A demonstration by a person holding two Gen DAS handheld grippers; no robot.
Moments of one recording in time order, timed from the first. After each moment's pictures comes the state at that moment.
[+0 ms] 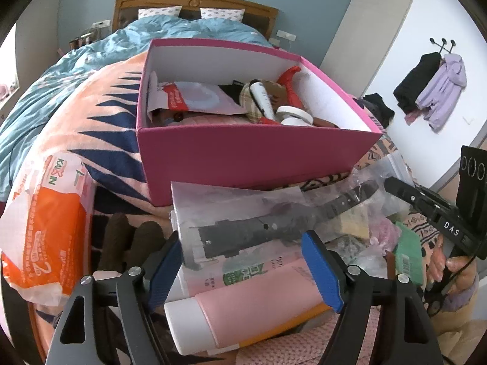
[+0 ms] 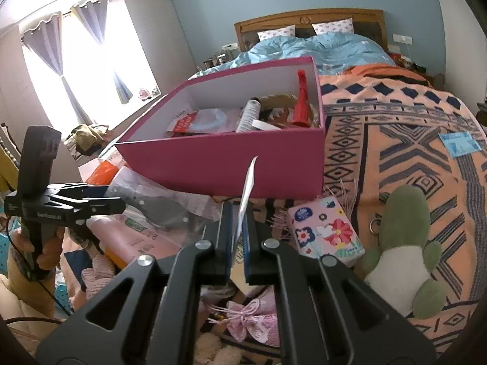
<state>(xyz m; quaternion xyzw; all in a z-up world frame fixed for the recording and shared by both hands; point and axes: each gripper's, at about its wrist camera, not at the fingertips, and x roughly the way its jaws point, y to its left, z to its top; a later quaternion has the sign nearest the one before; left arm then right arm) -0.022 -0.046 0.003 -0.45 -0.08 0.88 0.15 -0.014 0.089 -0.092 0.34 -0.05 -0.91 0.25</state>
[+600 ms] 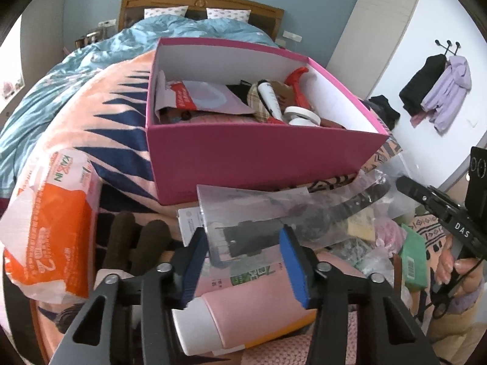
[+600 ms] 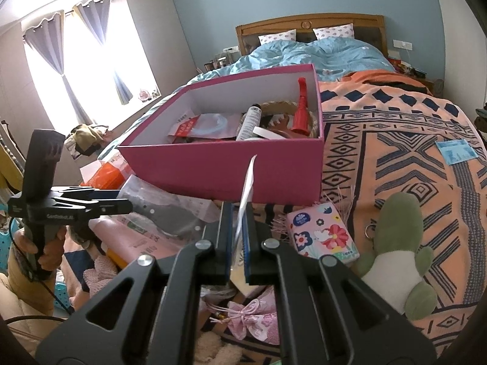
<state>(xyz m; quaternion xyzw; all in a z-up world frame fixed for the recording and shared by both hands) -0.021 -0.047 0.002 -0.45 -0.08 0.88 0.13 -0.012 0.090 -0.086 0.33 -0.05 -0.91 0.25</state>
